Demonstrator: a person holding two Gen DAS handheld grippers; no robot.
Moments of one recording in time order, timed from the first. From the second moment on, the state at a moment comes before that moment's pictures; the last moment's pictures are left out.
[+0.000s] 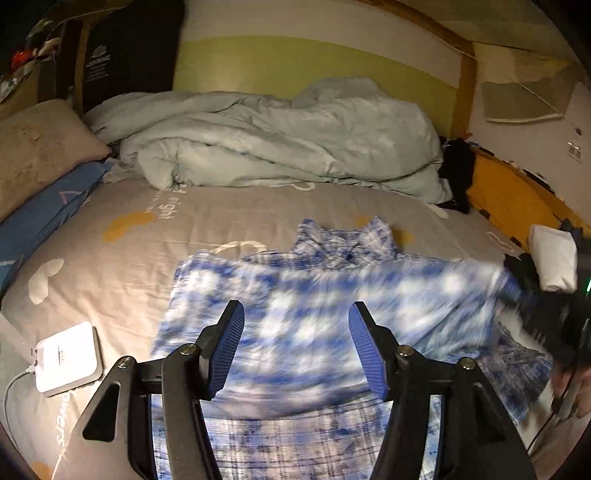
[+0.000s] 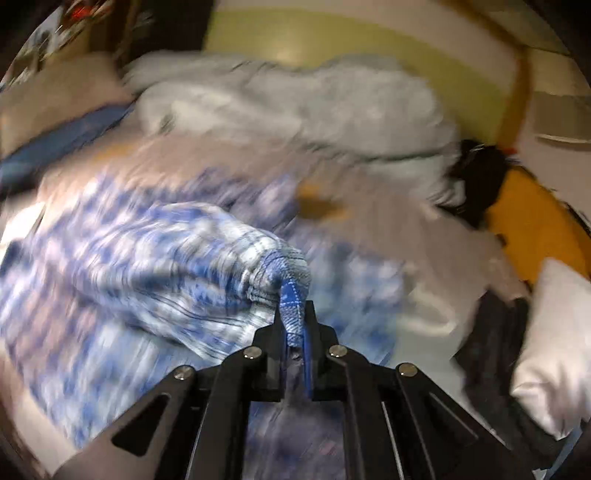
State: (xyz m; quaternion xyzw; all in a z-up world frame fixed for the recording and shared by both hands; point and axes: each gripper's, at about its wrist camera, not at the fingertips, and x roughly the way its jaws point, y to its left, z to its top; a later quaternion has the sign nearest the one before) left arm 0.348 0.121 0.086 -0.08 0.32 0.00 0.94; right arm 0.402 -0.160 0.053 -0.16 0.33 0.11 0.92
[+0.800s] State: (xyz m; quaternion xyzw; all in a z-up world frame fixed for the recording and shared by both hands) left arm 0.400 0.179 -0.001 -0.07 0.43 0.15 0.89; right arm 0.491 -0.212 0.017 -0.03 0.45 0.08 0.89
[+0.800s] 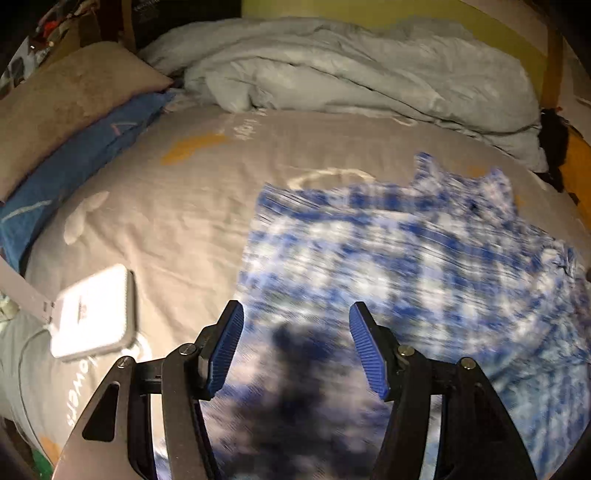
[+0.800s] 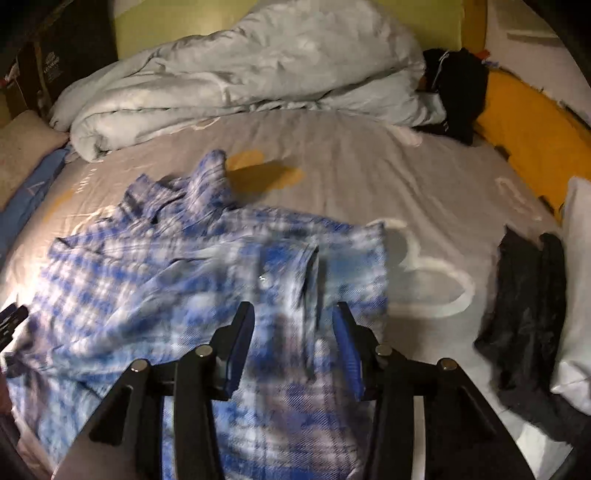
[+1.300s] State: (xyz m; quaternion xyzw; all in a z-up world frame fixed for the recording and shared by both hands) left arm 0.431 0.212 -0.039 -0.04 0.45 0.15 0.88; right arm 0.497 -0.205 -0.029 -0.02 0.50 0.08 0.86
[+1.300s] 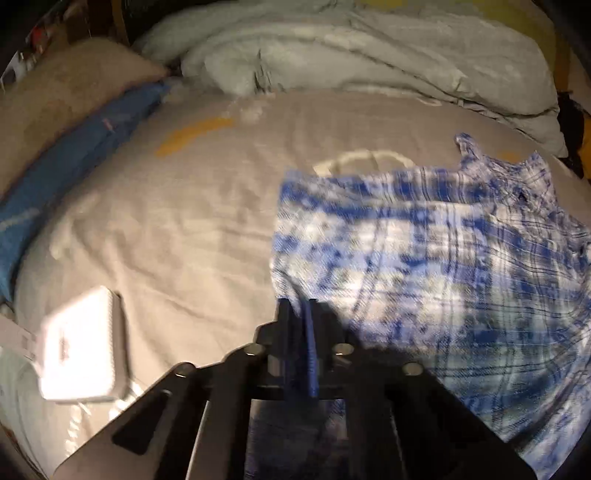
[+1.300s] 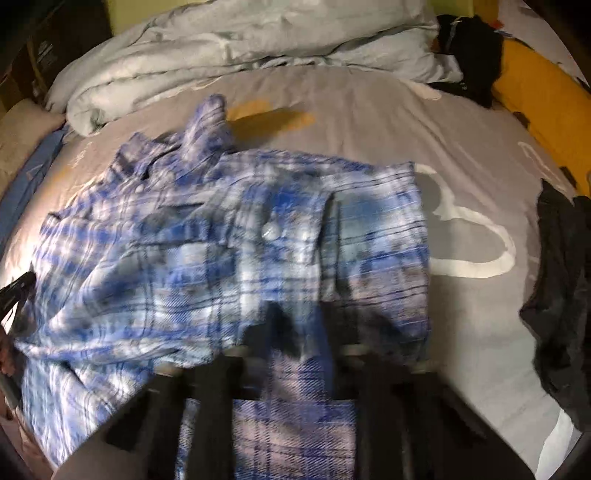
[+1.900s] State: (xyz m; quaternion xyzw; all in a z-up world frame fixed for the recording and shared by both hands) left arm 0.421 0.256 -0.033 -0.09 0.43 0.30 0.85; right arm 0.476 -0.201 -0.001 -0.03 0.49 0.12 0.86
